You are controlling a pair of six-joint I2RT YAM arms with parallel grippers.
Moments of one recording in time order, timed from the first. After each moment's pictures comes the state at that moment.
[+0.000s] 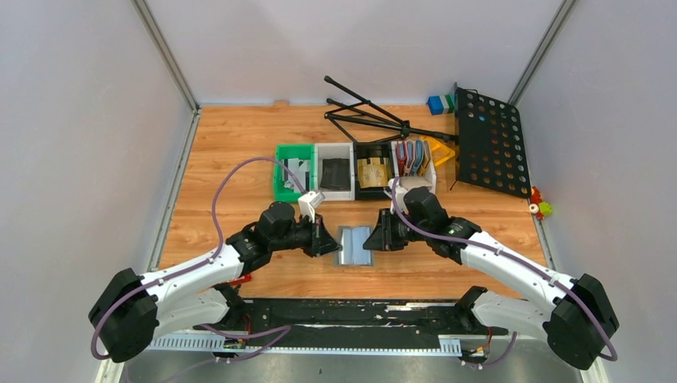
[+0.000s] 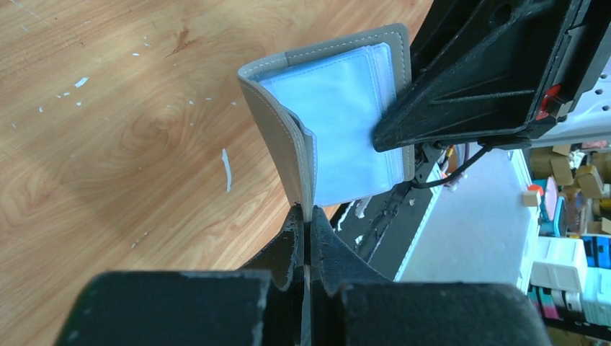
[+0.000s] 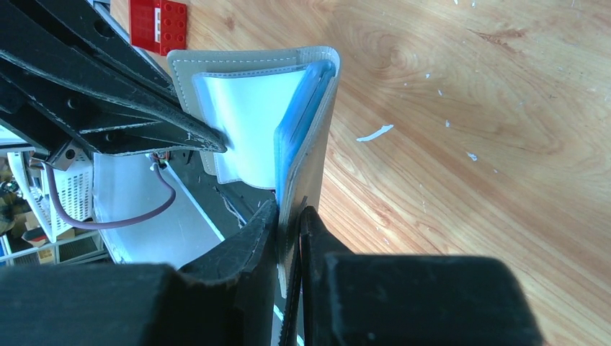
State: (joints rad) left arm -0.80 1.02 0.46 0.11 0.38 -0.63; right arm 0.72 1.06 0.65 -0.27 -0.41 0.65
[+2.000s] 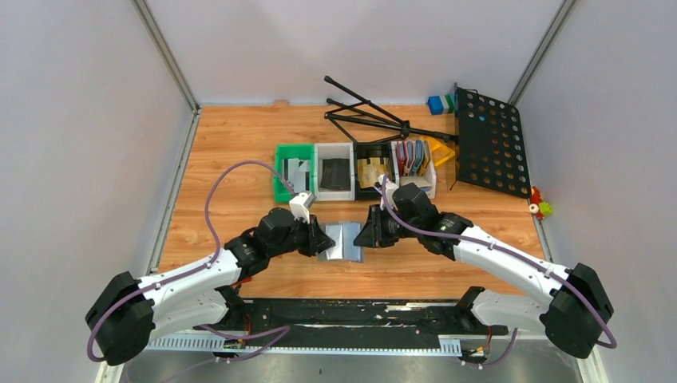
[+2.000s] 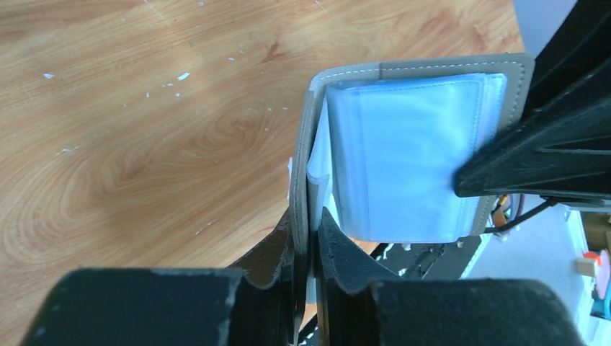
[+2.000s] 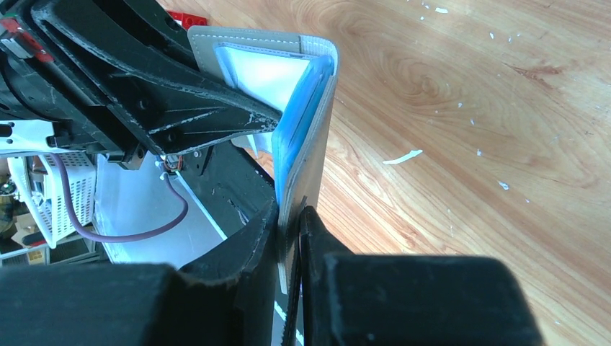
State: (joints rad) left arm -0.82 0.98 0.41 0.08 0.14 -0.65; right arm 0.80 1.12 0.74 -0.26 -0.34 0.68
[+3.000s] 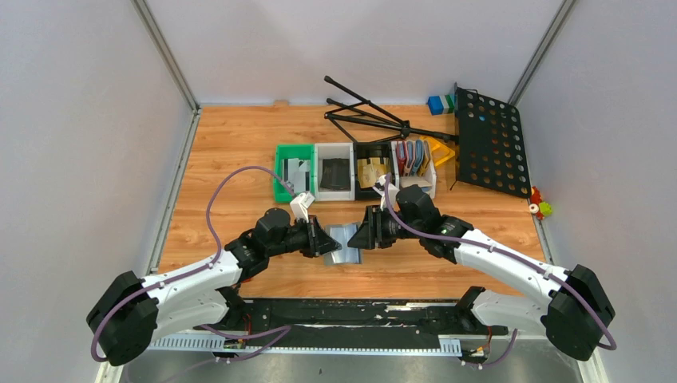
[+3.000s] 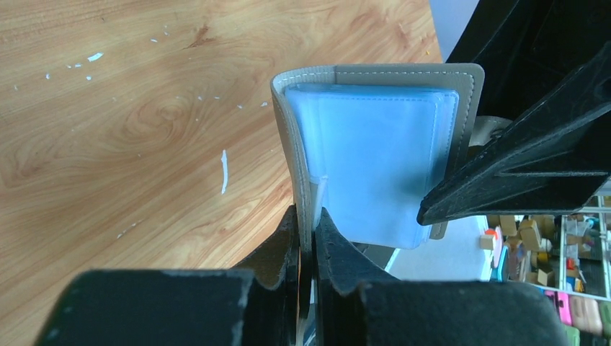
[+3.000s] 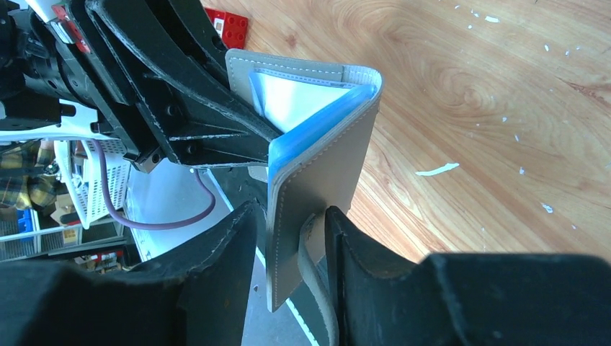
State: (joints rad) left arm -0.80 0.99 0.37 0.22 0.31 -0.82; right arm 0.79 1.11 0.68 -0.14 -0.43 0.71
